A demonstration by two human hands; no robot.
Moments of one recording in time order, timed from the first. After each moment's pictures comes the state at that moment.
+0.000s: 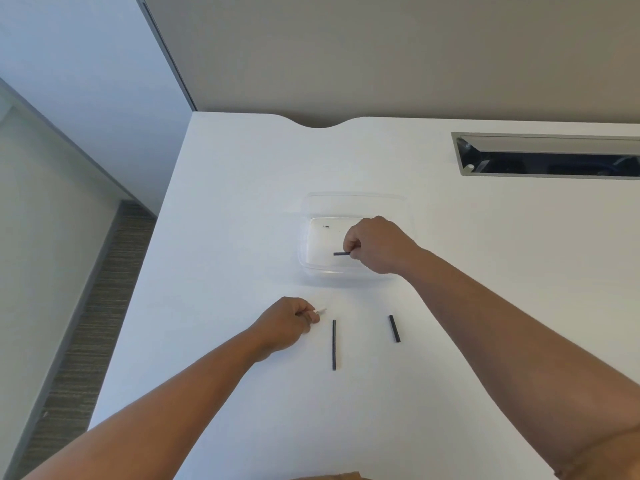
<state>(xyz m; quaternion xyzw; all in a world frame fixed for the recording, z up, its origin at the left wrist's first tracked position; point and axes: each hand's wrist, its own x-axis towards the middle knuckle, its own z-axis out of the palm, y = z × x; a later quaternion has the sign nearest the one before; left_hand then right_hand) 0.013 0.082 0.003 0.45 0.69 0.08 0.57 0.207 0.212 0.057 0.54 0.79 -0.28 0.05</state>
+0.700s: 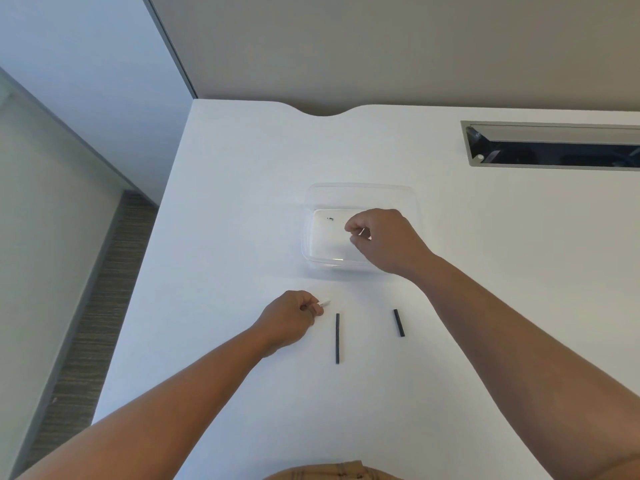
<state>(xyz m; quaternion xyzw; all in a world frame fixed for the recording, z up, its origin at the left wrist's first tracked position) 0.016 0.080 -0.003 0.46 0.71 0.08 0.53 0.212 0.200 0.053 0.55 0.77 -0.32 -0.10</state>
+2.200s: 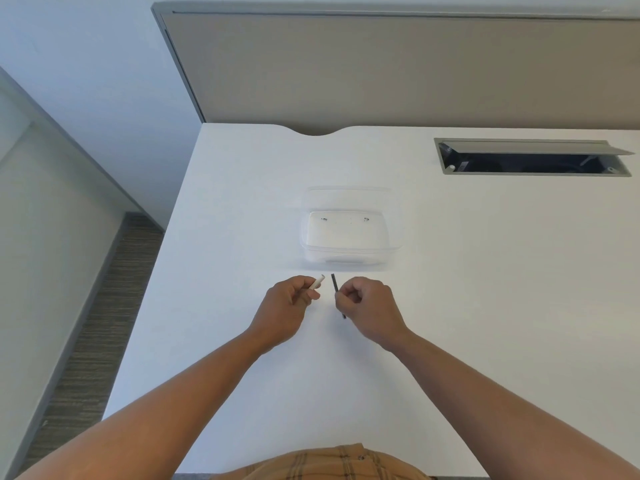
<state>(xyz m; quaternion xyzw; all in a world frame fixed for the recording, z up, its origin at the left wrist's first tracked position) 0.018 0.036 0.024 0.50 0.67 0.27 0.48 0.207 0.053 0.030 0.63 0.59 -0.46 -0.21</state>
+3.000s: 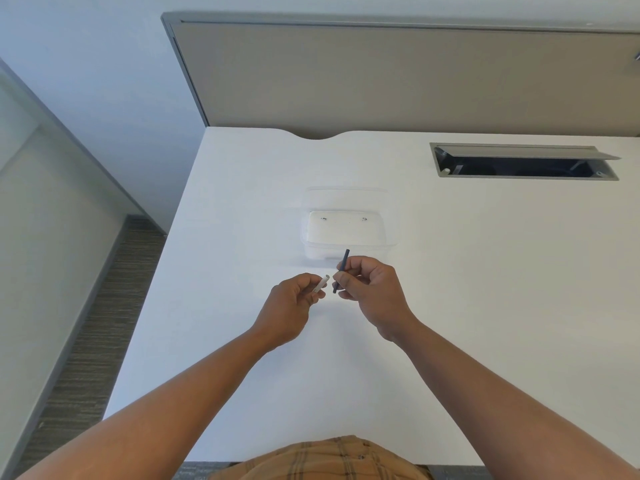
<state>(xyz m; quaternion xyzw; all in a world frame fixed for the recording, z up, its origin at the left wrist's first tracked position) 0.024 0.021 0.036 0.53 0.63 0.29 0.48 0.207 0.049 0.062 0.53 0.48 -0.59 -0.38</state>
